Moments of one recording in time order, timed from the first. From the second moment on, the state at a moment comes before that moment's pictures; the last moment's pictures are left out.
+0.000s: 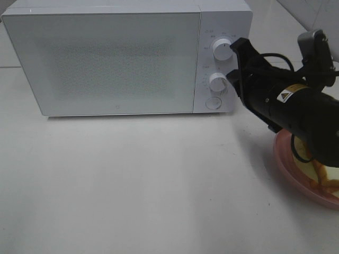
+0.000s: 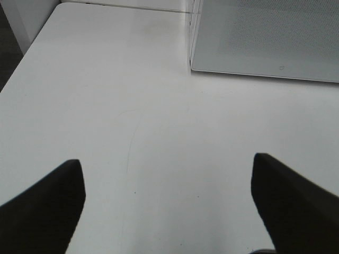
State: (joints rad) left arm 0.11 0.00 -0.52 -0.08 1.08 0.04; right arm 0.55 1.62 -0.51 0.42 -0.84 0.83
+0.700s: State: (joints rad) left arm 0.11 0.00 -0.52 -0.08 1.08 0.04; right arm 0.55 1.87 -0.57 0.42 -0.93 1.02
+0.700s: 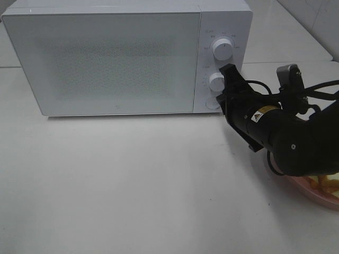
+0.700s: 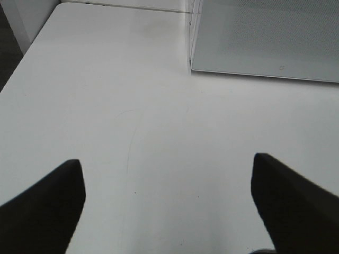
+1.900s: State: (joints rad) left arm 0.11 0.00 -0.52 -0.08 1.08 0.04; right arm 0.55 2.05 -0.78 0.52 -0.86 1.20
